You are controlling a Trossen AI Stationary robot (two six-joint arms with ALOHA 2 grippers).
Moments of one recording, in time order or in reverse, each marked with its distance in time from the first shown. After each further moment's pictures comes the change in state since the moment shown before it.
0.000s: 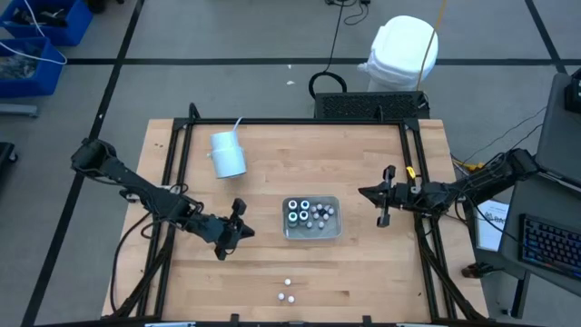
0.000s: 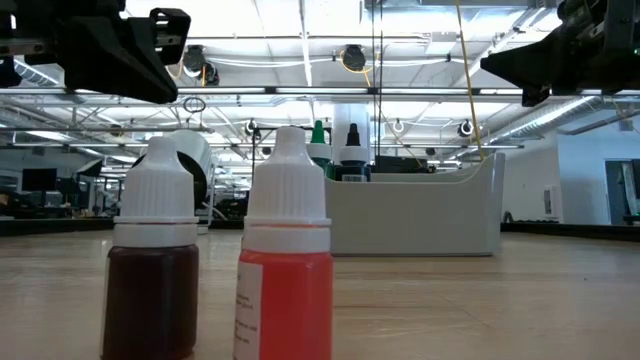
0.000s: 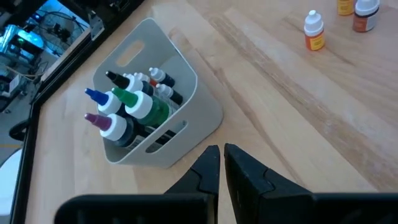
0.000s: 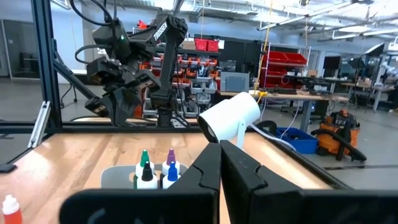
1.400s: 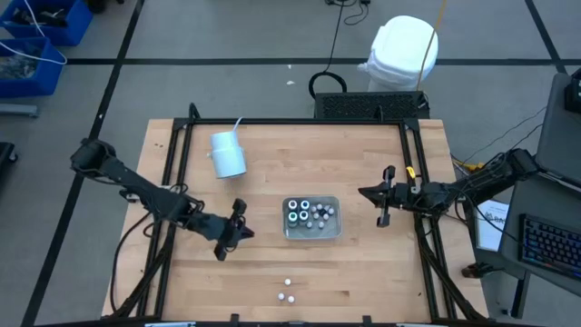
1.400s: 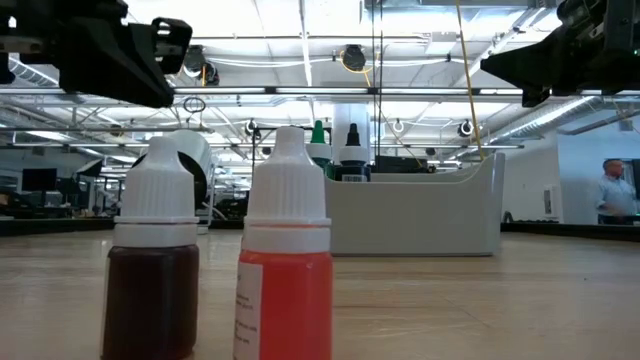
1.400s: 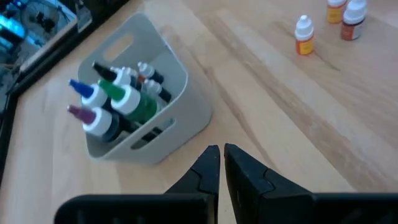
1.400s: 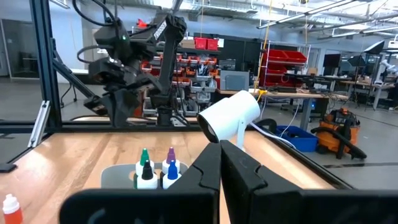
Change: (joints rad) left arm 0.019 0.000 -0.007 -0.003 0.061 -0.057; right arm 0.000 -0.001 0.000 -0.007 0.003 0.007
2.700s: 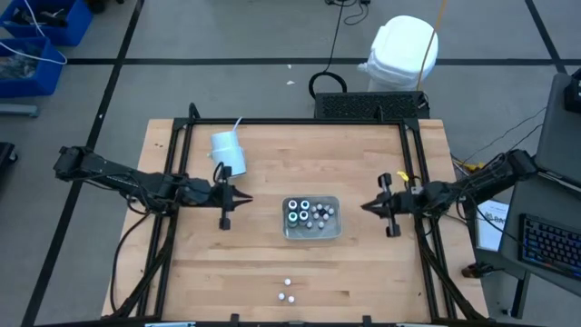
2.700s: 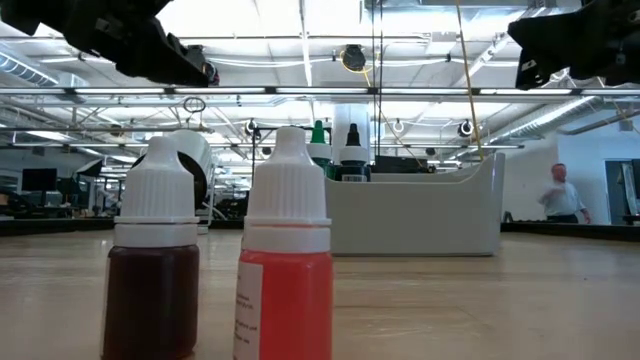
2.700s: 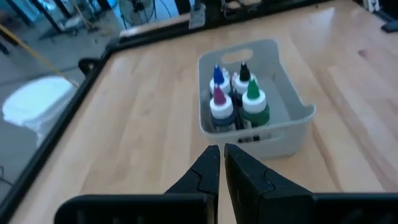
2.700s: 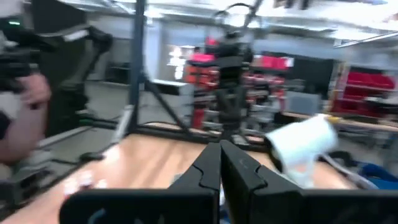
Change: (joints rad) left arm 0.268 -0.283 -0.088 0.036 0.000 -0.207; right arm 0.000 -0.042 0.000 -0.011 -0.317 -0.033
